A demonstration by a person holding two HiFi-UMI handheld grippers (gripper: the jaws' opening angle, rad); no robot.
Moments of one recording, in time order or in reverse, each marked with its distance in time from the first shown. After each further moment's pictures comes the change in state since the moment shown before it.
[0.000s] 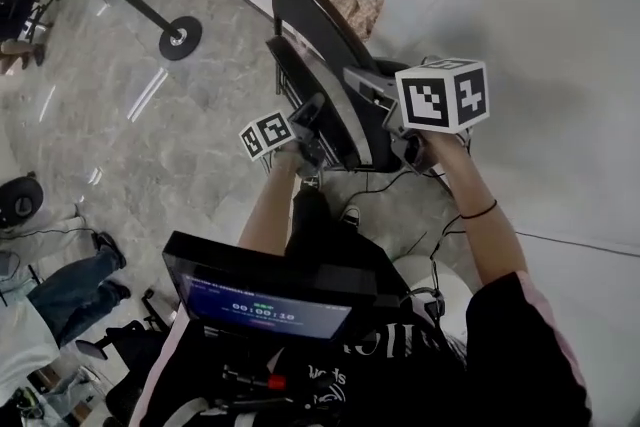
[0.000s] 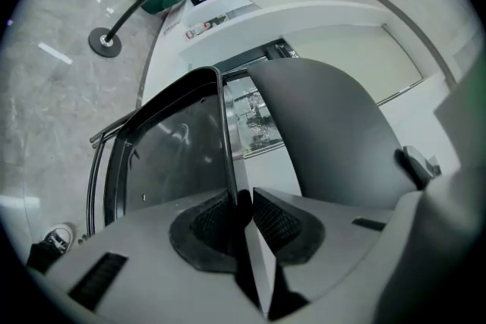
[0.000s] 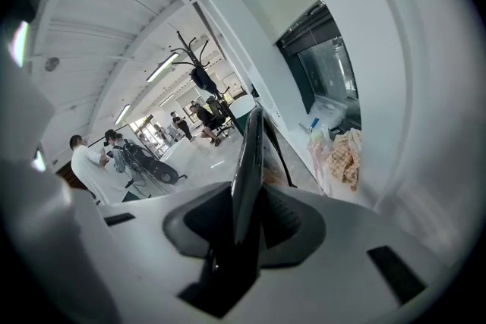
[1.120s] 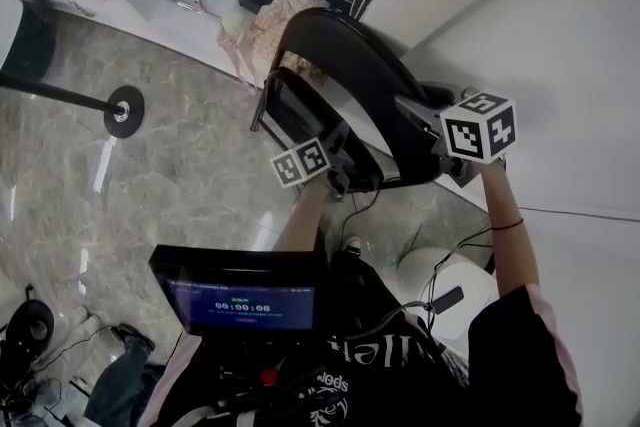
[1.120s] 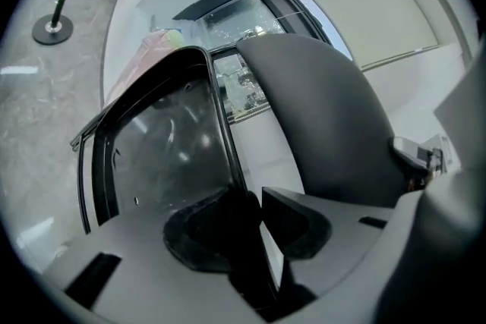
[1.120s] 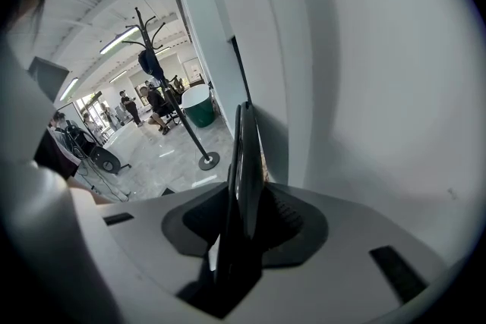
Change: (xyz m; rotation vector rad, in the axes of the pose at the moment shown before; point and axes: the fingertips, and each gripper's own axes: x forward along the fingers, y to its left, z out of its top) left arm 0.153 -0.002 -0.016 0.118 0.344 0.016; right arm -0.034 -0.180 0.035 -0.033 0.076 -0.408
